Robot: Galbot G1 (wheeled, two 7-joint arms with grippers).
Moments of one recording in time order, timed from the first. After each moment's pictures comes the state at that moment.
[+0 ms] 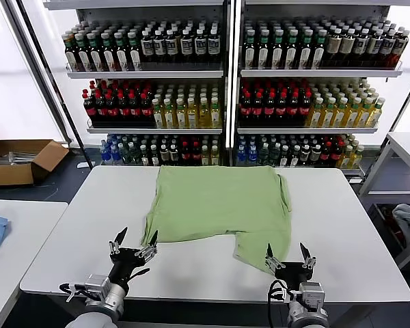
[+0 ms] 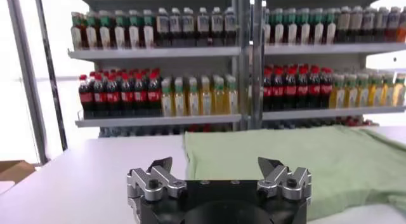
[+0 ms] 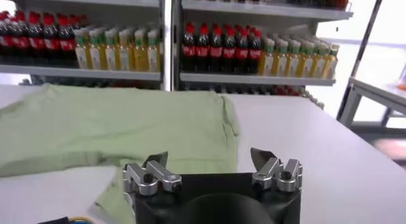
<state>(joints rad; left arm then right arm) 1.45 -1.37 -0.53 -2.08 -0.15 0.35 0.05 -1.51 1.32 0.31 2.22 0.22 -0.53 0.50</state>
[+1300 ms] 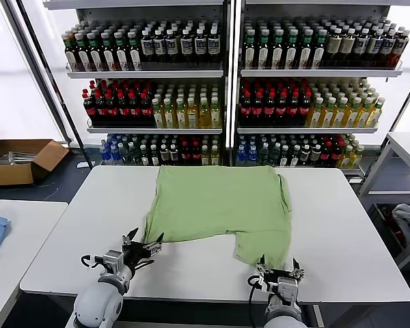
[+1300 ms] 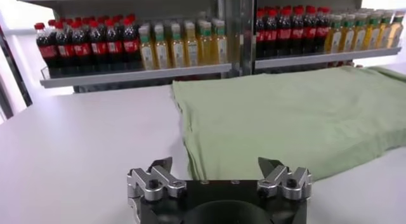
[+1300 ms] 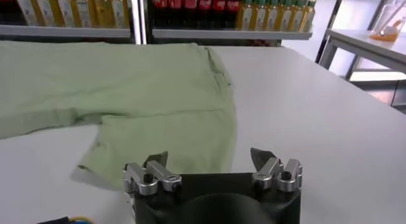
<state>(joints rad) 1.24 -1.25 -0.43 -1.80 -0.24 0.41 0.05 -1.44 1.47 0.27 2.04 0.20 -0.57 0.57</state>
